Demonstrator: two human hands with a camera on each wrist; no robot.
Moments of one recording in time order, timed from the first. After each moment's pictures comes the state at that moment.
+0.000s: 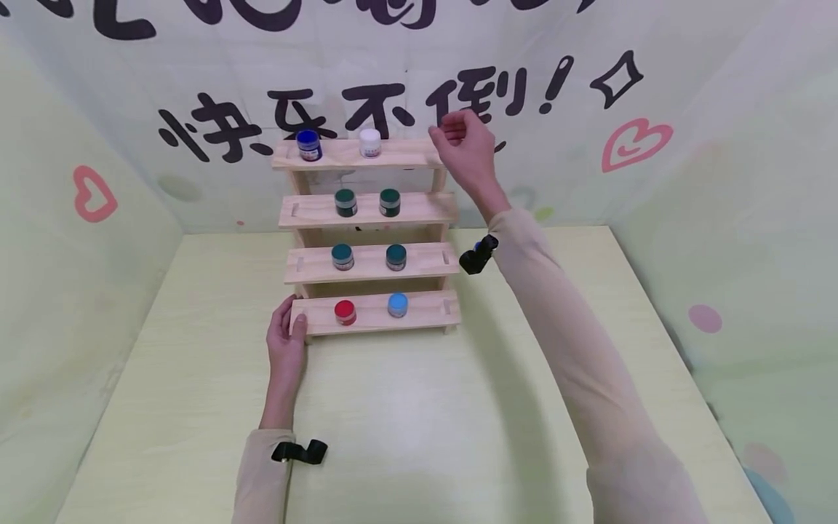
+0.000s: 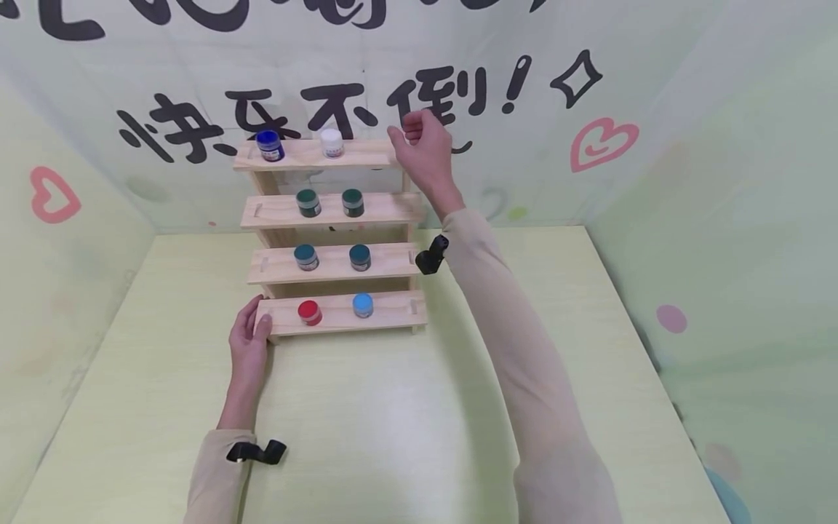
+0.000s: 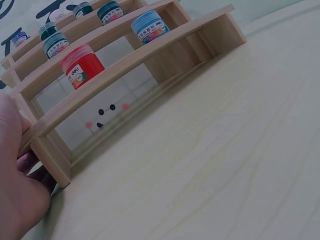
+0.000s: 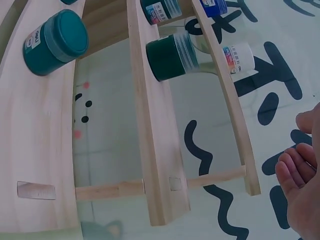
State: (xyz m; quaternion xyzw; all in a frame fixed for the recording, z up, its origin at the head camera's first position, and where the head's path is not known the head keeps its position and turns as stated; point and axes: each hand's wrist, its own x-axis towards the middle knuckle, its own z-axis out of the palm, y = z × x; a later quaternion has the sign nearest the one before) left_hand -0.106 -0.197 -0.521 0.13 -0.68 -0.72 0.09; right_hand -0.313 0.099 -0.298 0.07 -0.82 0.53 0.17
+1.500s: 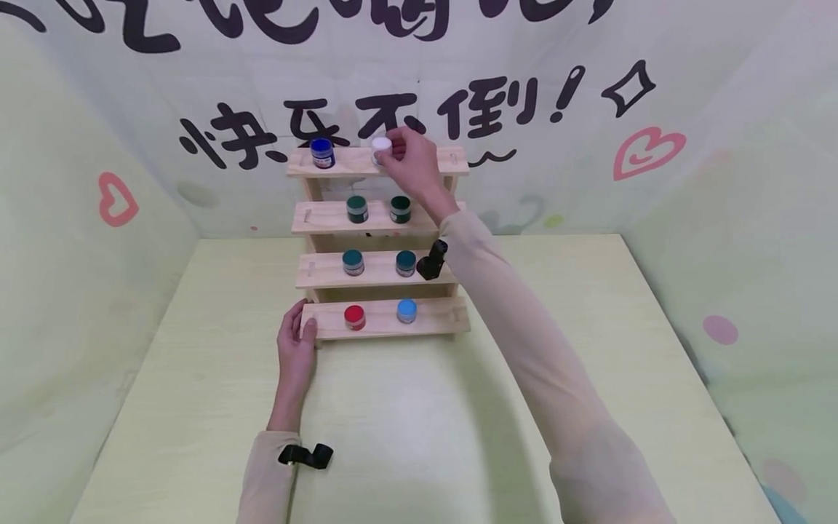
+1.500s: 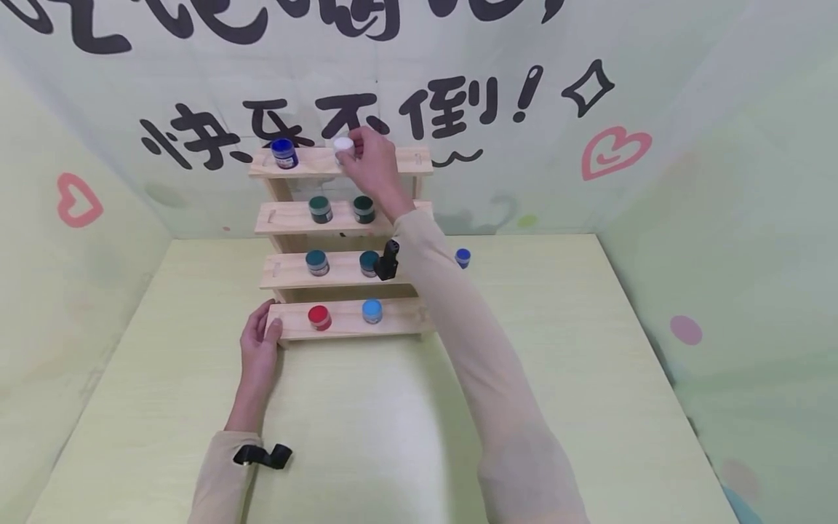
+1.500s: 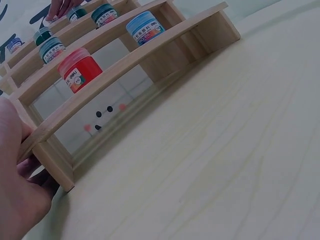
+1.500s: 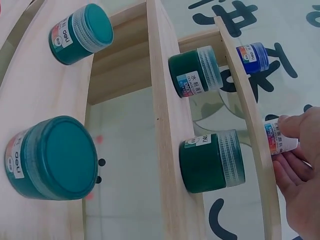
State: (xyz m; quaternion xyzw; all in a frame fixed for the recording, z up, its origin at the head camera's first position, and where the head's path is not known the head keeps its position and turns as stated) left_hand -0.106 -0.199 -0.517 0.14 -0.69 -0.71 0.08; right_hand -0.321 0.017 -0.300 0.13 -0.87 0.48 0.06
